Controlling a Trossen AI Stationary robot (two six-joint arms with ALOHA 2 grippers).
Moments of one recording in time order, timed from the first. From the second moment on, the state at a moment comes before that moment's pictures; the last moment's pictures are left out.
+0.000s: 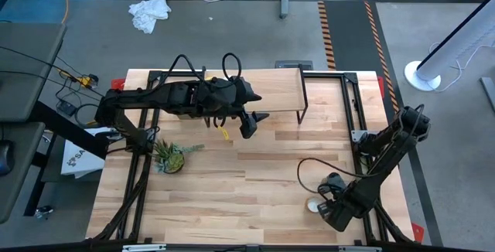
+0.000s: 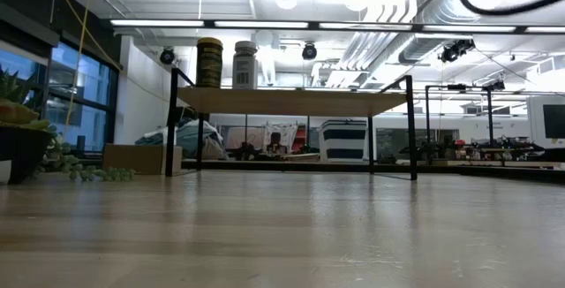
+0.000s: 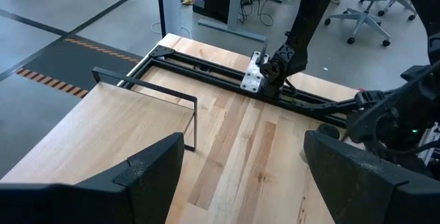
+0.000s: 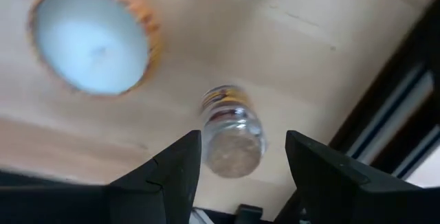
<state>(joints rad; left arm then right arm) -0.05 1.65 1.86 -0.69 -0.32 -0.28 0.92 1.60 1.08 -1.04 -0.17 2.09</state>
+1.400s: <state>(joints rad) -0.05 1.65 1.86 -0.69 -0.32 -0.27 0.98 1.60 1.11 -1.03 -0.13 1.95</state>
